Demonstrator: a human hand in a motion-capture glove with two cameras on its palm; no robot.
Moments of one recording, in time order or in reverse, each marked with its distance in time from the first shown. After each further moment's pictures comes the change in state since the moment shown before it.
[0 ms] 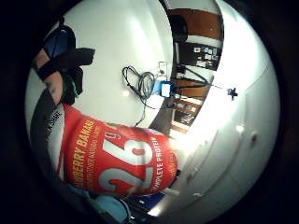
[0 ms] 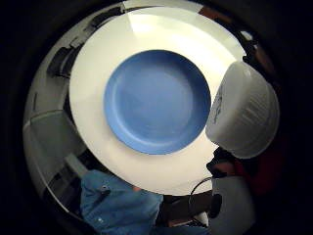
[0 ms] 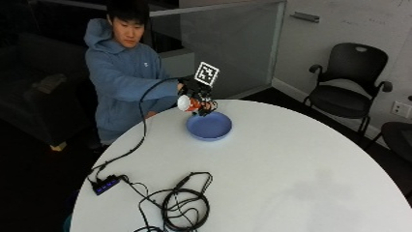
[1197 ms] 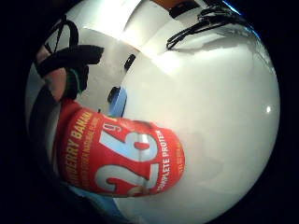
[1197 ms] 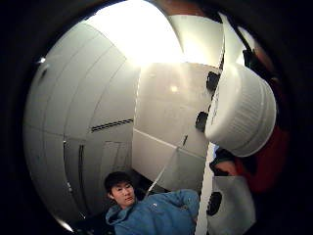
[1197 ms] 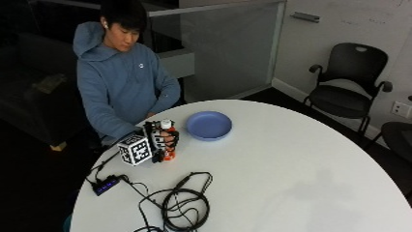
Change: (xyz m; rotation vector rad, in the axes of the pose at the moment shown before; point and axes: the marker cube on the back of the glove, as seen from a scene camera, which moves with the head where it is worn) arm 0.126 0.063 0.232 0.884 -1.894 0.039
